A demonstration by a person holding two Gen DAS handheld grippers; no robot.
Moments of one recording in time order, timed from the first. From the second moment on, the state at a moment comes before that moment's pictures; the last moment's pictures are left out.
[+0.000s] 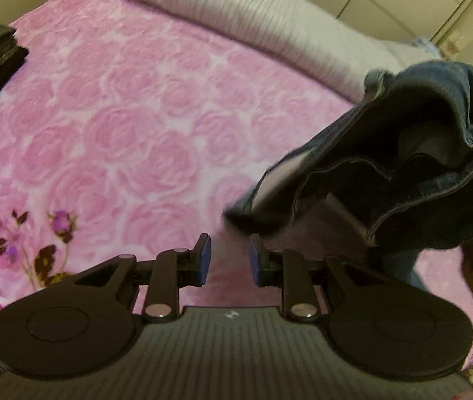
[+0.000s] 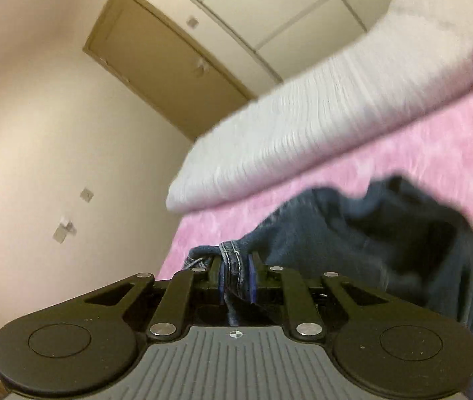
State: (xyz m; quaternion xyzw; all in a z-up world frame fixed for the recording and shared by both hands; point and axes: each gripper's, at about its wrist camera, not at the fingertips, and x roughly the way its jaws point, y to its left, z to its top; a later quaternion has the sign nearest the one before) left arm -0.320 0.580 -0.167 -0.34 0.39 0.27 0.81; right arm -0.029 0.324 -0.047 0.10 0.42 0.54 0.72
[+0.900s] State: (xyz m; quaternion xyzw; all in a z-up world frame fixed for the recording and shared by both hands) left arm -0.385 0.528 -0.268 -0.38 0.45 0.31 0.75; right arm -0.202 0.255 -0.412 -0.68 -0.19 0.46 0.54
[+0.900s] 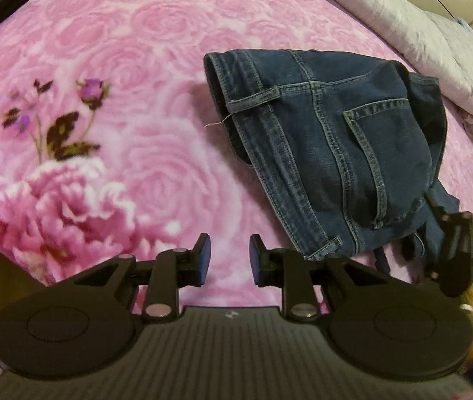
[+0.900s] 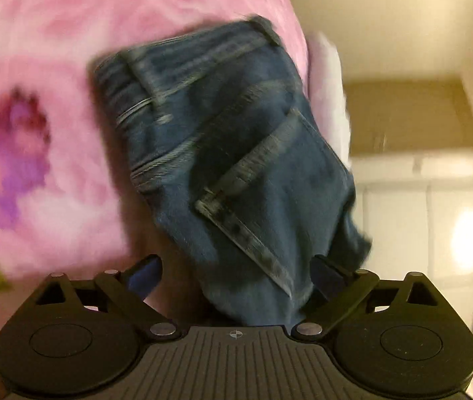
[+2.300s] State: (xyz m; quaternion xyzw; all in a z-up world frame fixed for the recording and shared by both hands) left arm -0.323 0.562 -0.023 -0.28 0.31 0.28 0.86; right arm 0.079 0.141 0.165 0.45 0.35 0.34 0.75
